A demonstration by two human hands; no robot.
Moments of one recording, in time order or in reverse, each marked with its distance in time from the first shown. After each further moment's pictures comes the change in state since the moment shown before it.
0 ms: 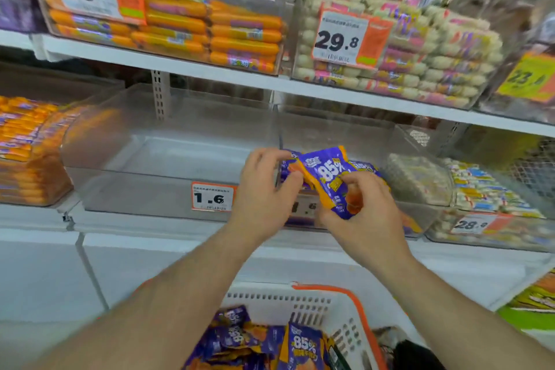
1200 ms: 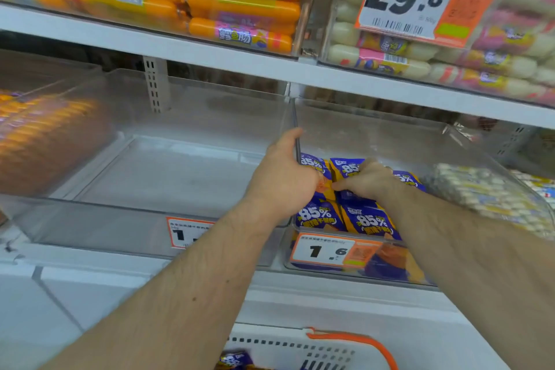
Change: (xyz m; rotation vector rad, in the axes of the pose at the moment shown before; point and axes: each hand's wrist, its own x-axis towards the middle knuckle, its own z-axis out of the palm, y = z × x) left_hand 0.101 -0.043 0.032 -0.107 -0.213 -0.453; right_hand 0.198 0.135 0.126 -0.467 -0.534 0.601
